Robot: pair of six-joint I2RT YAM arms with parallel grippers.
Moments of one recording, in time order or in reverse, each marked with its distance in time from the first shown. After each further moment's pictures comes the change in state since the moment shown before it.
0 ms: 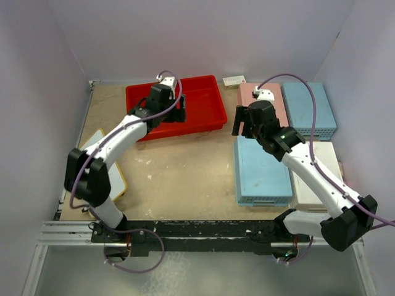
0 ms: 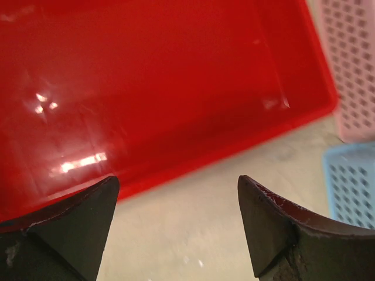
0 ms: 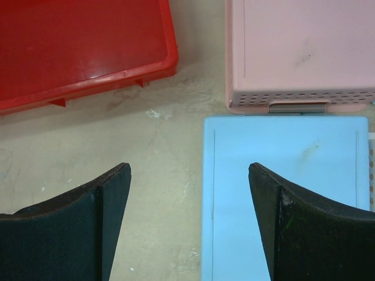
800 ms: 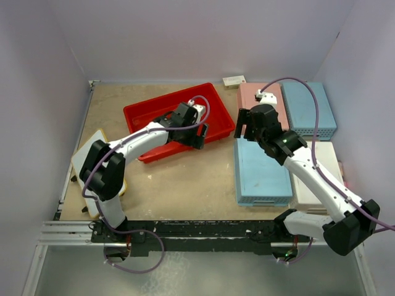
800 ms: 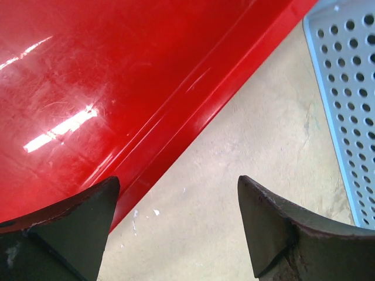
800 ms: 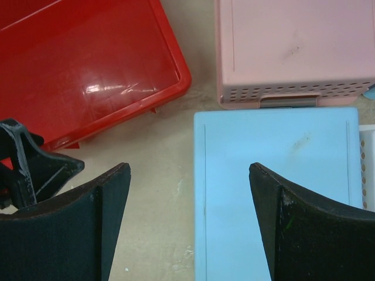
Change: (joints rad) left arm -0.138 0.182 0.016 -0.105 0.112 0.095; right arm 0.000 -0.061 -0.053 0.007 0.027 0.008
